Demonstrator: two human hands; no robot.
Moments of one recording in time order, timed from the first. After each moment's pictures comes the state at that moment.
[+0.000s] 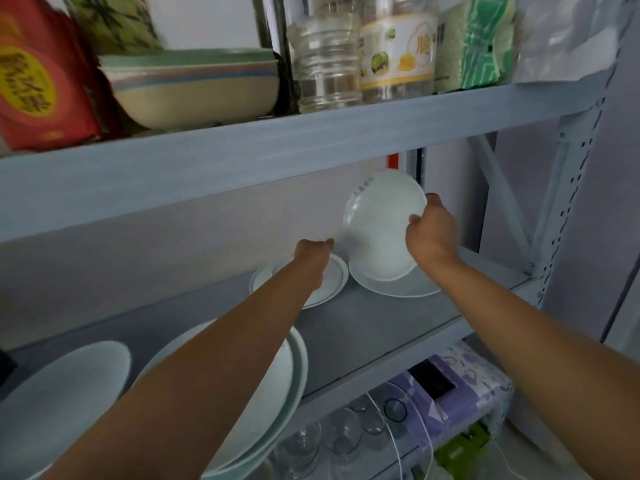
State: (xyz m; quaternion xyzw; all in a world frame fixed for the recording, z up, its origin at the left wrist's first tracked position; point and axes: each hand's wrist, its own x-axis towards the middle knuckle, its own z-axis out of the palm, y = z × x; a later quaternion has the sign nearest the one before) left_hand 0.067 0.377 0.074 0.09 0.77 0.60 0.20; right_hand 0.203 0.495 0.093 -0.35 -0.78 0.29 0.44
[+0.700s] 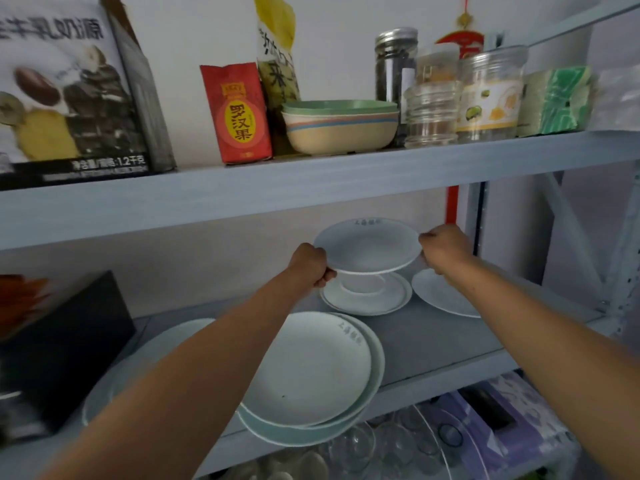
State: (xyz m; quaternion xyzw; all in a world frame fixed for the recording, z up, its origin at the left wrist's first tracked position) left_hand 0.064 0.217 0.120 0.14 0.80 0.58 0.11; right_hand 0.173 0.411 0.123 -0.31 -0.80 0.42 0.31
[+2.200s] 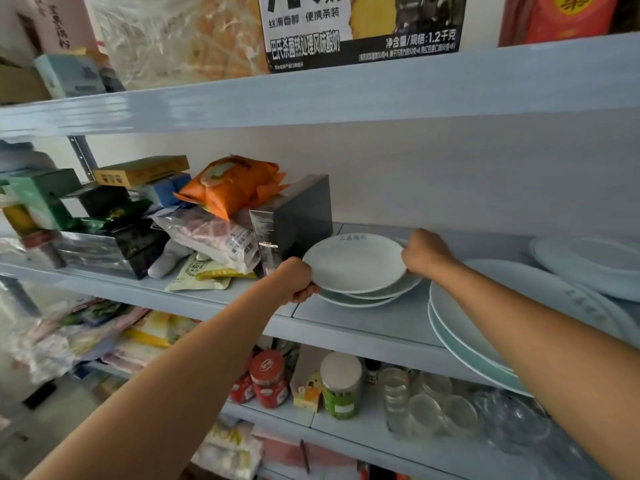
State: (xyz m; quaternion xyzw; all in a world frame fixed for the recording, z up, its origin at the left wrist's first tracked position) left_hand 0.078 -0.132 0.024 -0.20 0.83 0.51 0.13; right_hand 0.034 0.094 0.030 -0.06 -0.97 0.23 0.08
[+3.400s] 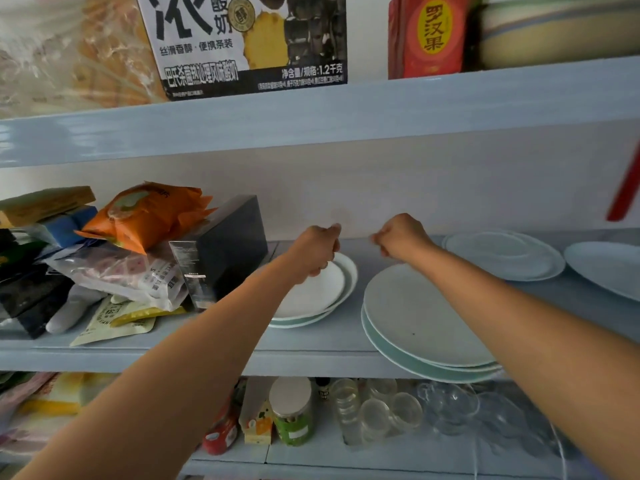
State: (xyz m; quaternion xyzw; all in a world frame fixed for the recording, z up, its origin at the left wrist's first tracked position) left_hand 0.060 0.001 0.085 0.03 0.85 0.52 0.10; right_hand 0.062 0.169 0.077 -0.10 -0.92 0.36 0.11
